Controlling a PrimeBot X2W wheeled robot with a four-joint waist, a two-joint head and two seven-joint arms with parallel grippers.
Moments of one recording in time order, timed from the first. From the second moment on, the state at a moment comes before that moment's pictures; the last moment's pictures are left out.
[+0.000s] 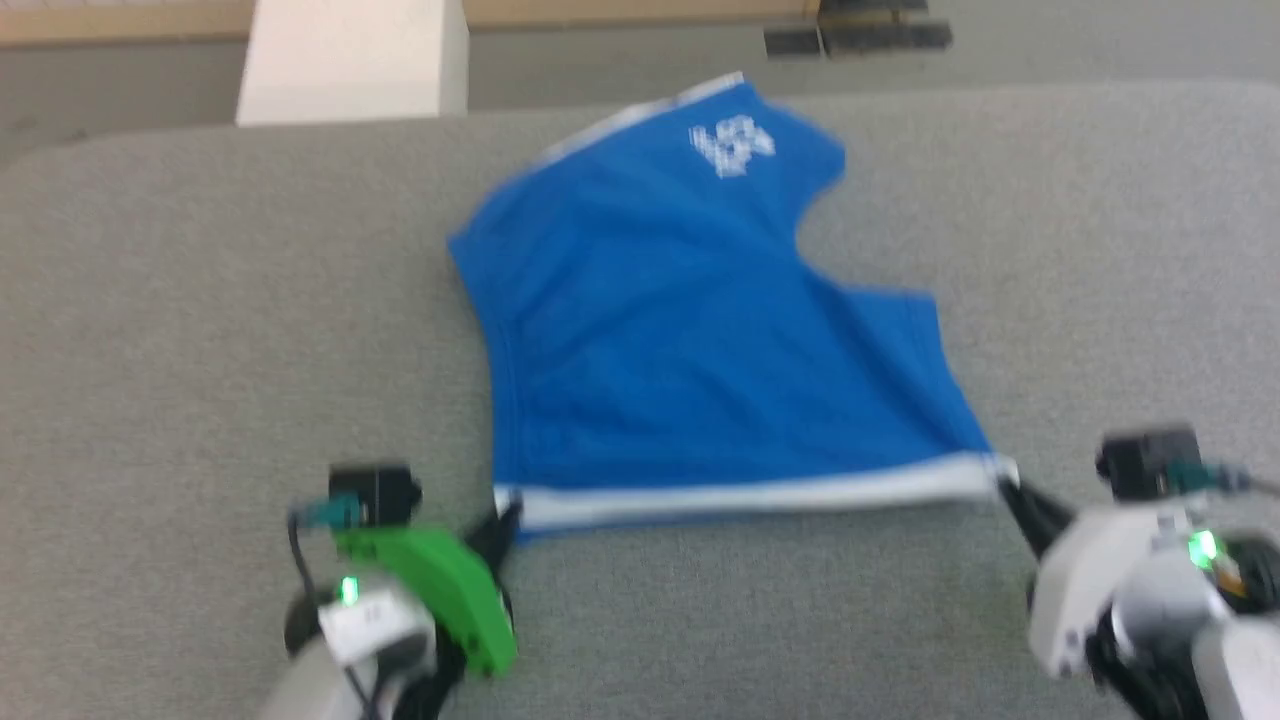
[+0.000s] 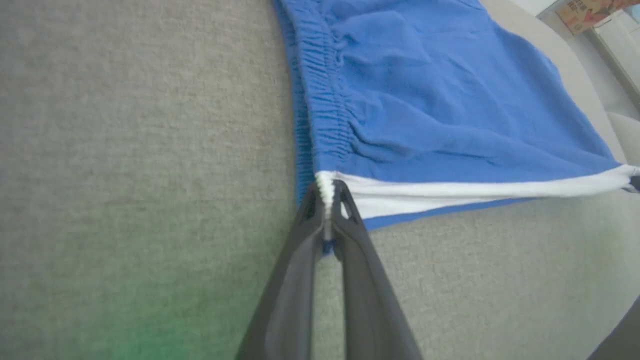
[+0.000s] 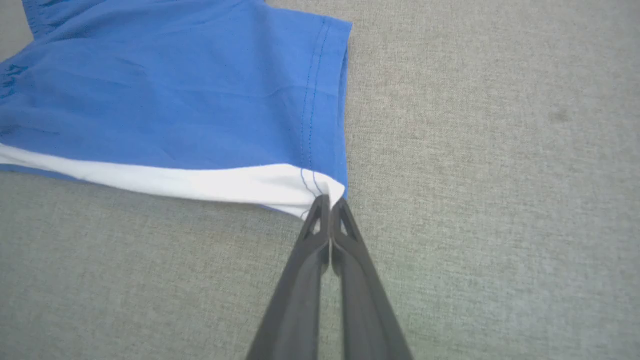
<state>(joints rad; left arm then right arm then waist) -0.21 0.25 -0.38 0.25 -0.73 -0.02 0.20 -0.10 -0.25 0.05 0.07 0.33 0.13 0.43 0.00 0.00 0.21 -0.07</state>
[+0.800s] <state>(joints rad) 0.11 0.29 -0.43 -0.10 -0.76 0.07 0.25 0.20 -0.15 -0.10 -0.24 0.24 0.13 0.64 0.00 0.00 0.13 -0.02</state>
